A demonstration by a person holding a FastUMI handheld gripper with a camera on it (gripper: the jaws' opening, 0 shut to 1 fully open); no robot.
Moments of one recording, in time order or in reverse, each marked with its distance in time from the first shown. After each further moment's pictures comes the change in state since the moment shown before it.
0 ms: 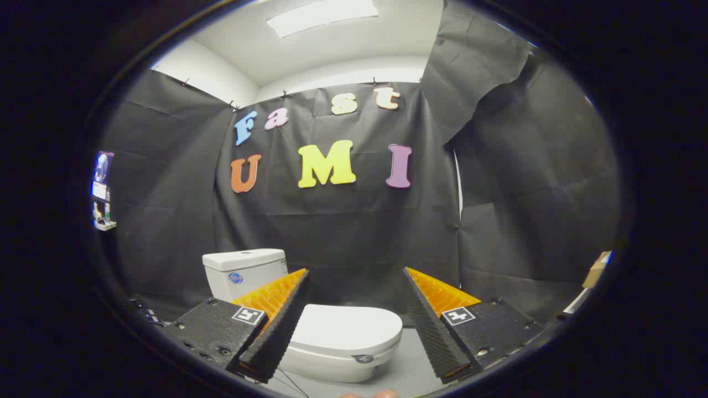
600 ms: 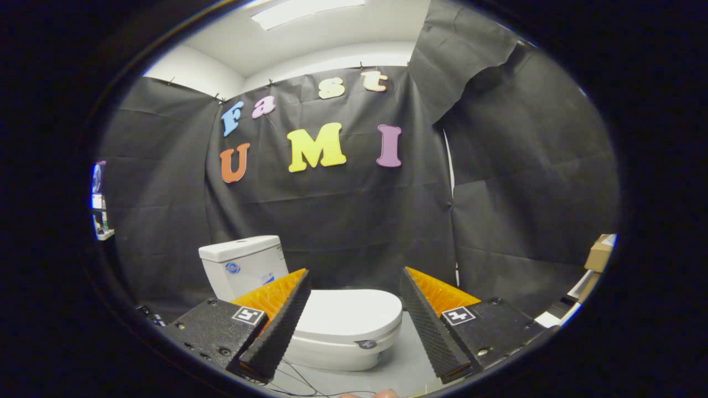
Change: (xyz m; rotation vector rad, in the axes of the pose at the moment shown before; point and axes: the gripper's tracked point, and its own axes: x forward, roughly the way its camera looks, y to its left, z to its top) arm -0.011 0.000 -0.030 0.037 0.109 -0.046
